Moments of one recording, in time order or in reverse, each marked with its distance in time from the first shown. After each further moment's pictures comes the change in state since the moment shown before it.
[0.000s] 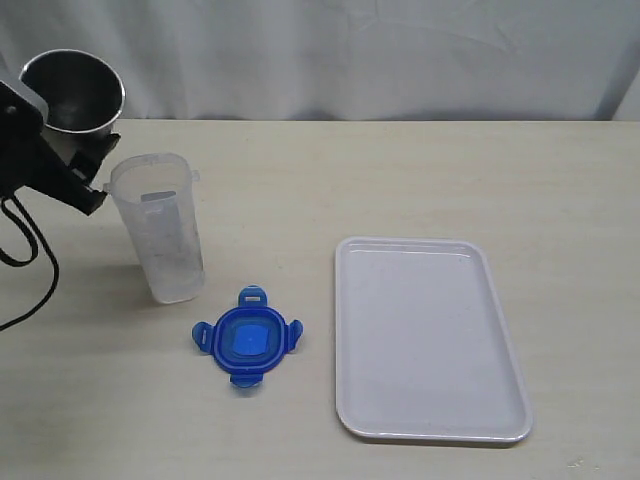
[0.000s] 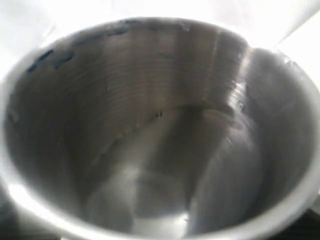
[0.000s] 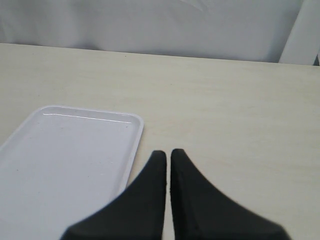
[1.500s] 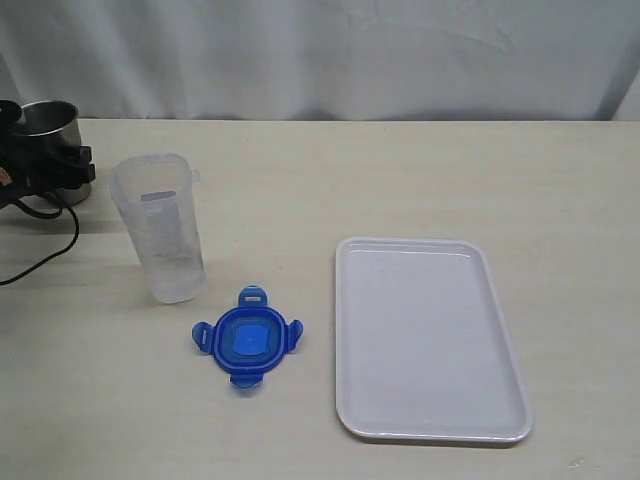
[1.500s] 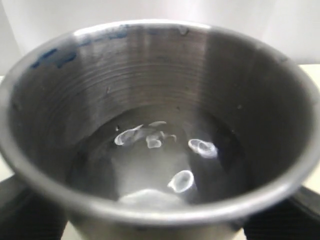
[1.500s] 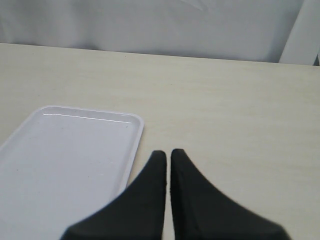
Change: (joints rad) left arm 0.154 0.553 -0.478 -0.075 0.143 -0.469; right arm 0.000 0.000 0.000 0.000 0.000 0.000
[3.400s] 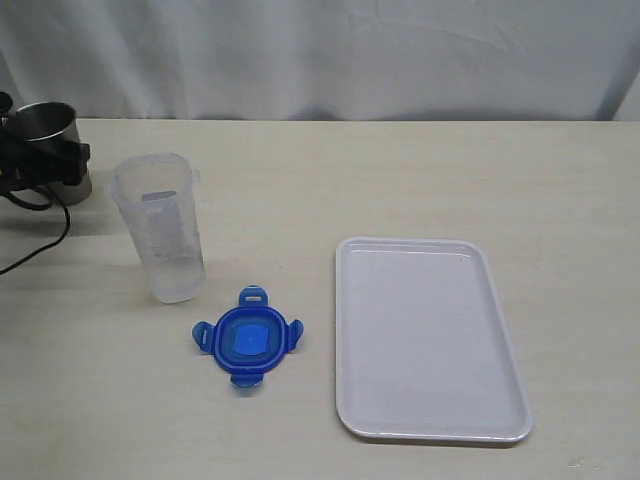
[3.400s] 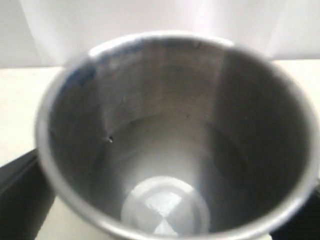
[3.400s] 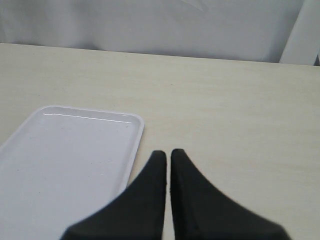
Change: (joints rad) left arm 0.008 -0.060 0.015 0.020 0.088 -0.025; right arm 0.000 0.000 0.000 0.000 0.000 0.000
